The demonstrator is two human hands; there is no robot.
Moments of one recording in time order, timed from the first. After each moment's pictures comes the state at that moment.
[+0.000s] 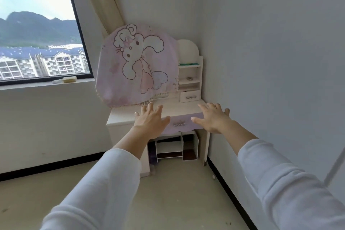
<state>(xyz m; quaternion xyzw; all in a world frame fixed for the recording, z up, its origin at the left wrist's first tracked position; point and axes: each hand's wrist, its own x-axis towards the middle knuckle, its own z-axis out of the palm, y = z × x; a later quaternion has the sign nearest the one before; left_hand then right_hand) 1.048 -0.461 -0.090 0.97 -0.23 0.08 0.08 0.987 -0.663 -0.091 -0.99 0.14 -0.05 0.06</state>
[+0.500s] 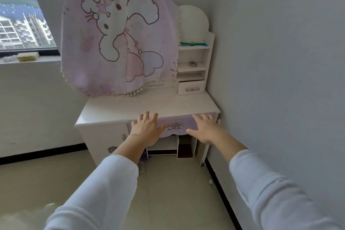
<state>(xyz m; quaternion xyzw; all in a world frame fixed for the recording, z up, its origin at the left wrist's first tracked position) 1.338 -0.614 -0.183 0.98 -0.20 -0.04 0.09 1.280 -0.815 -0.185 -0.99 0.12 0.07 0.09</state>
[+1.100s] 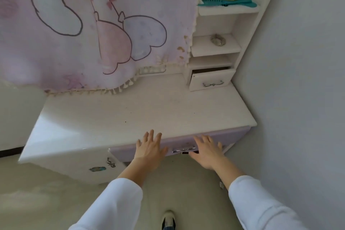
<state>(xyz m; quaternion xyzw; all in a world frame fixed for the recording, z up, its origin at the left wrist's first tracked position) 1.662 -0.689 -0.380 0.95 -0.20 -0.22 0.07 1.597 -0.887 -0.375 -0.96 0.12 0.24 0.11</state>
